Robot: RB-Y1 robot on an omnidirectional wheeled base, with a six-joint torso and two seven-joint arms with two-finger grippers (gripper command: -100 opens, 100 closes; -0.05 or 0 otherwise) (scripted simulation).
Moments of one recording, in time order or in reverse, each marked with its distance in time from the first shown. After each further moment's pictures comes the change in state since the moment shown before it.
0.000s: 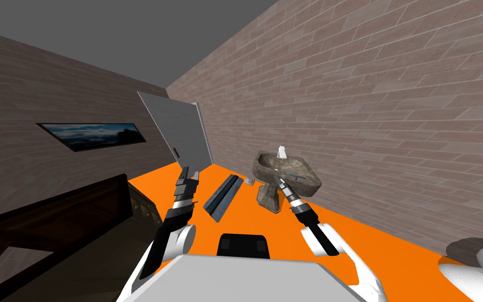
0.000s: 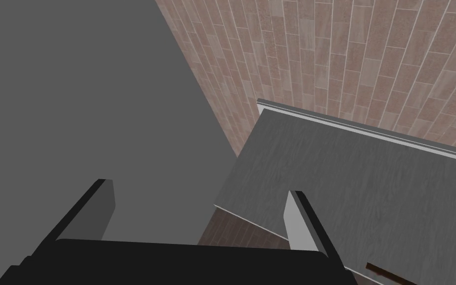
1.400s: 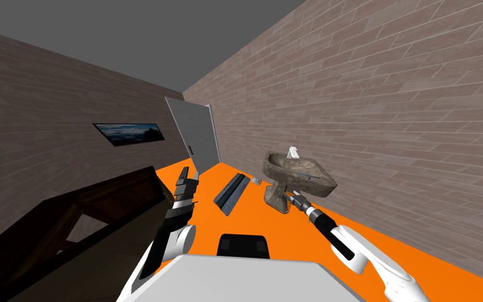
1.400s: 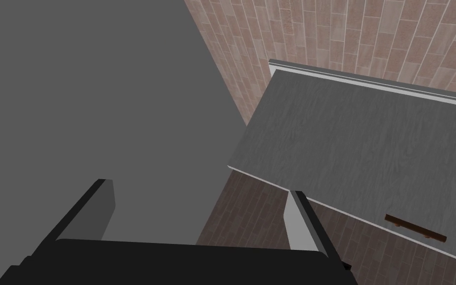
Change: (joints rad) left arm 0.000 0.000 0.000 0.000 0.000 0.000 0.000; right arm -0.024 -0.324 0.020 0.316 0.353 0.083 0.072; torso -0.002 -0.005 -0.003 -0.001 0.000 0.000
